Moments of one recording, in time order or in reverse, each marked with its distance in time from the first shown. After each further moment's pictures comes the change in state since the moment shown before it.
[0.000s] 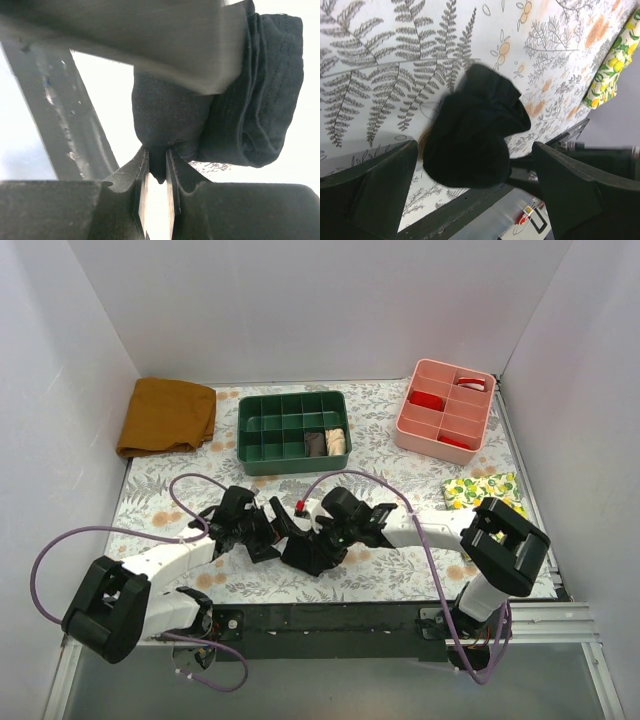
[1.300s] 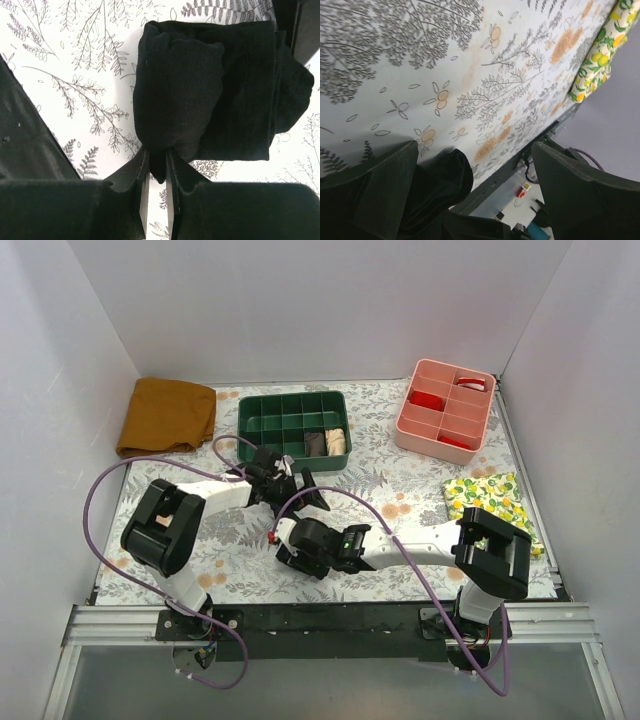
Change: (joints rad) left arm 0.010 0.552 0.459 -0.014 0.190 0.152; right arm 0.291 0.045 0.135 -0.146 0.579 -0.120
